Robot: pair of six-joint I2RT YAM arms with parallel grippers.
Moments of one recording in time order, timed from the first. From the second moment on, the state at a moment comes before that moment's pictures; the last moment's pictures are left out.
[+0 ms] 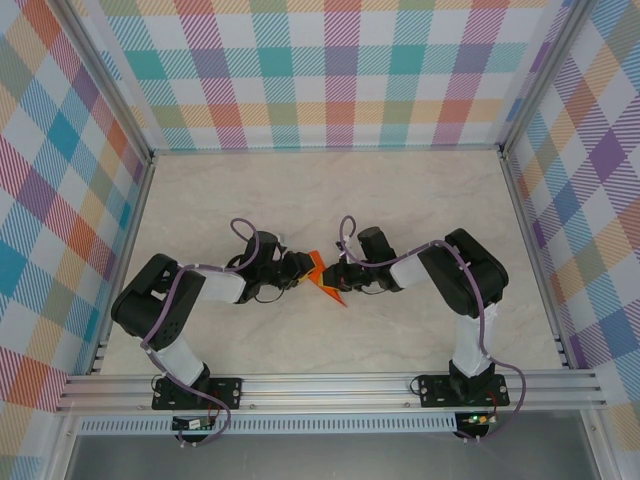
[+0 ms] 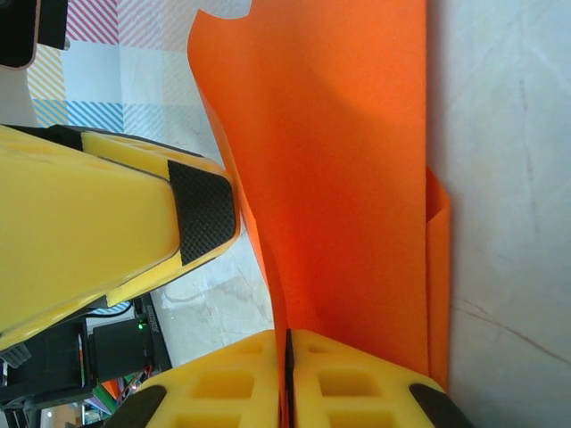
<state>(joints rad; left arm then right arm) -0.51 1.68 0.61 0.42 0.46 -1.16 0.58 1.95 0.78 0.42 -0.82 0.80</state>
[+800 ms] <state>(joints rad) -0.54 1.74 0.60 0.50 0.48 -1.16 0.54 1.95 0.73 0.53 -0.85 0.93</state>
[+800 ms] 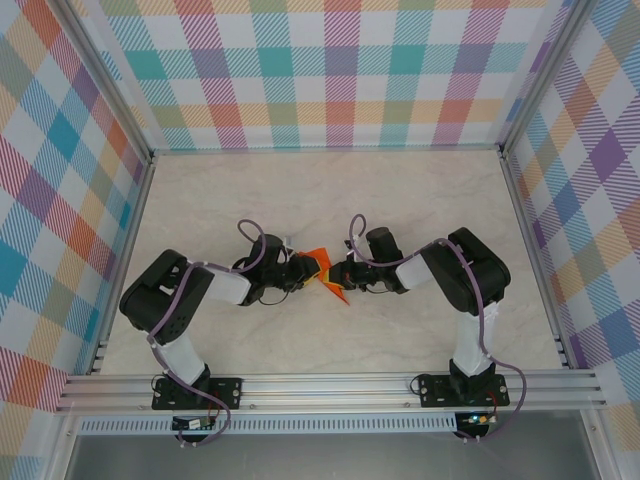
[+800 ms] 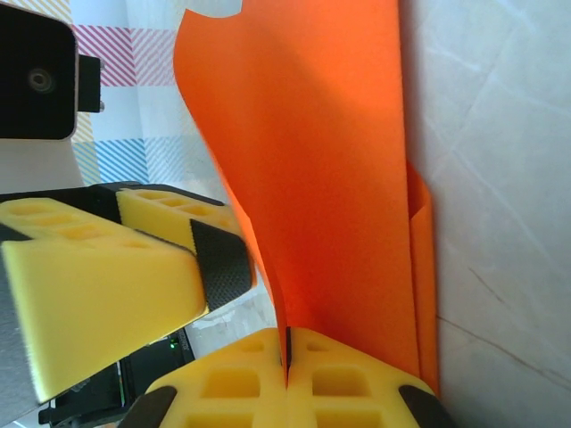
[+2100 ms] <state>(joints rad) -0.54 1.81 0.66 0.49 0.49 -1.16 0.57 1.63 0.77 -0.09 -0.60 0.53</state>
